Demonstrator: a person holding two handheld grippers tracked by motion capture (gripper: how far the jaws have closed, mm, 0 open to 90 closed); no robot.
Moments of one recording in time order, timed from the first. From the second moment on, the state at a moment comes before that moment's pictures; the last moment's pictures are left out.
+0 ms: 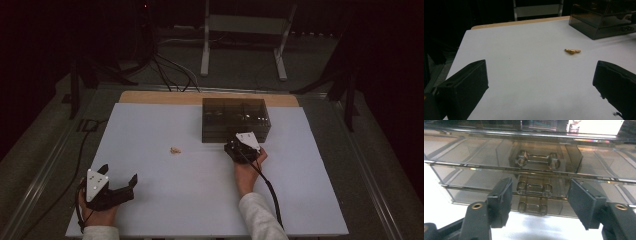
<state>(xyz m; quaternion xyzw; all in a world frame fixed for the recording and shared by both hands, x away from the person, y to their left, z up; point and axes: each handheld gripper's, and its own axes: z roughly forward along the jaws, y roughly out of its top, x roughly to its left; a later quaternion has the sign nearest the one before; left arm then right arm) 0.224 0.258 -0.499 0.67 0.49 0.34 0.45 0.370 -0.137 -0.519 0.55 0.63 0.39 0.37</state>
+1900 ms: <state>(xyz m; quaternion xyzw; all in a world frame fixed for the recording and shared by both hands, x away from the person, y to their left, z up) 0.223 0.258 -0.499 0.66 0.49 0.34 0.45 0.347 -0.155 -0.508 0.59 0.62 0.43 0.28</state>
